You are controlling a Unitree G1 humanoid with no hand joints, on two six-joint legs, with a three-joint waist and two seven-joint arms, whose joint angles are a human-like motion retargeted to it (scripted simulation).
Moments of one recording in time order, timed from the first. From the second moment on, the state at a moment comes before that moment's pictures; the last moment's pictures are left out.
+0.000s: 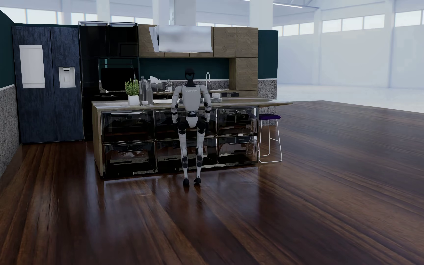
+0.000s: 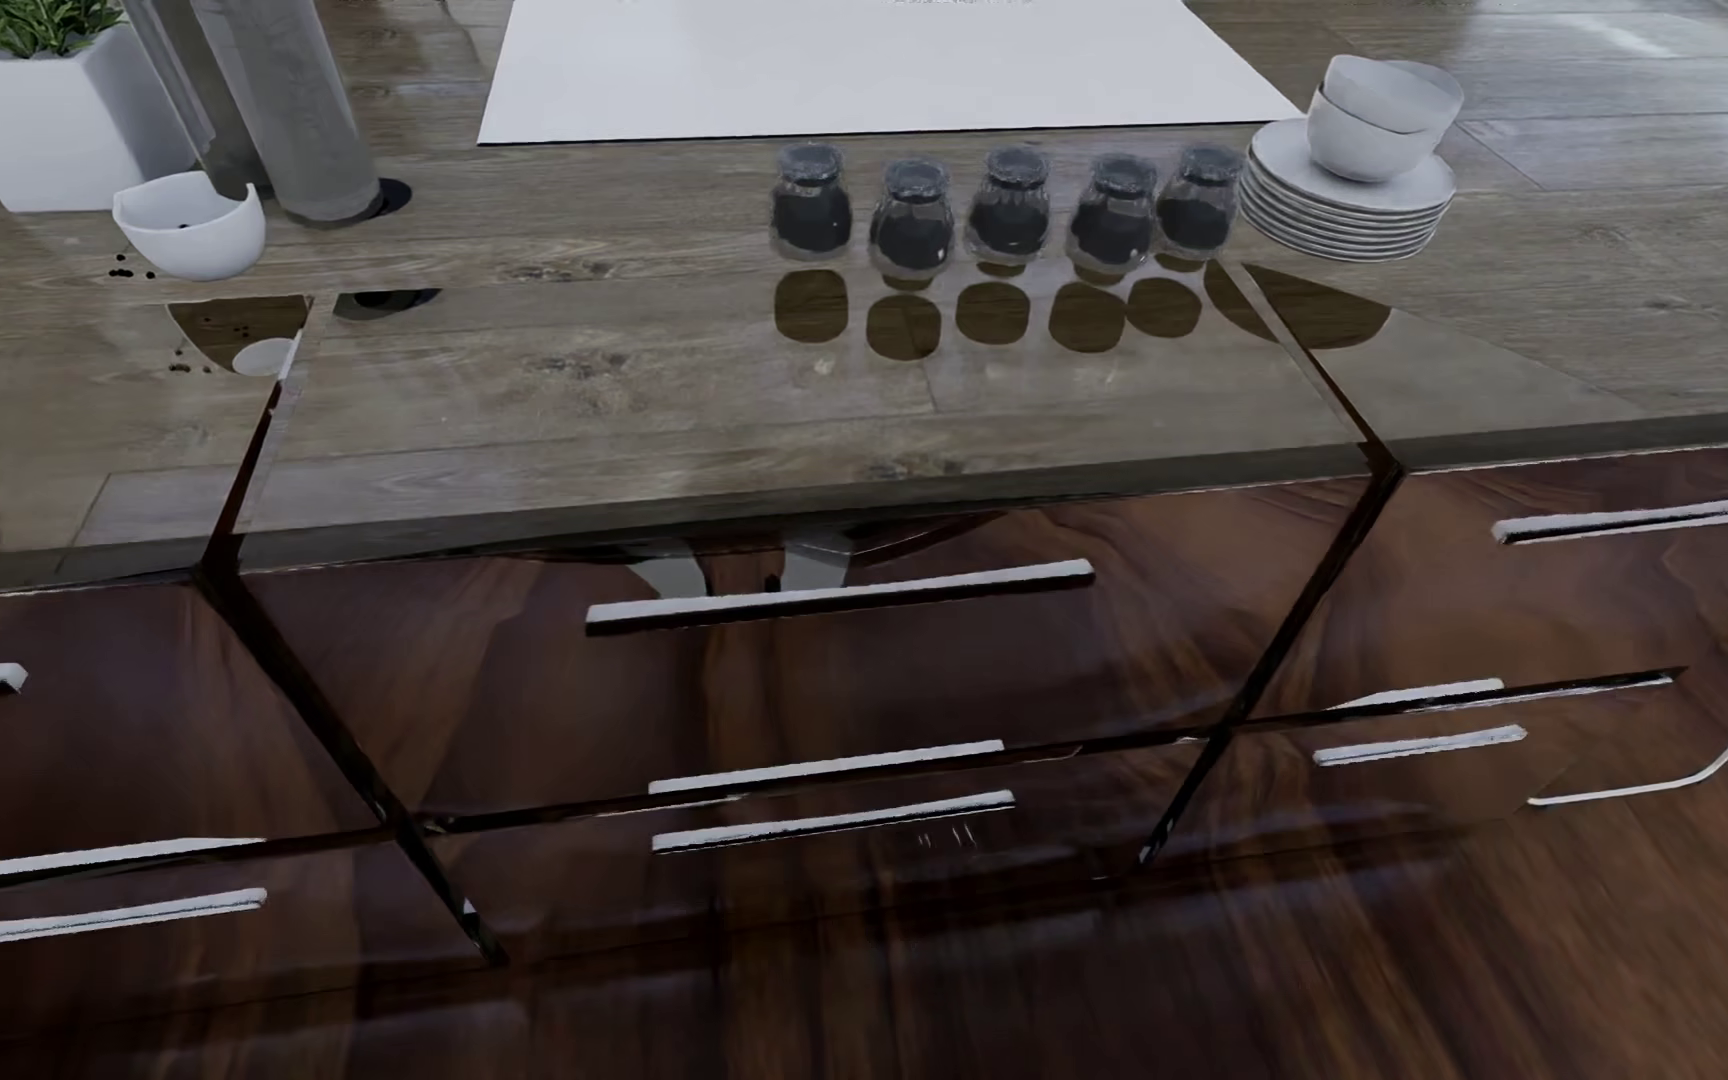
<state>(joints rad) 0.05 0.06 0.03 -0.05 0.12 -0.03 0.00 0.00 -0.02 0.20 0.22 0.08 0.10 -0.05 -0.10 0.32 -0.27 0.00 0.00 -0.63 0.71 0.90 1.01 0.00 0.00 0.00 0.00 0.00 0.00</state>
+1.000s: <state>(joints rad) 0.03 0.04 0.12 -0.03 0.14 -0.05 0.00 0.00 -0.02 0.21 0.23 0.04 0.13 -0.05 -0.12 0.36 -0.27 0.00 0.00 -0.64 0.76 0.92 0.97 0.00 0.00 0.00 0.00 0.00 0.00</state>
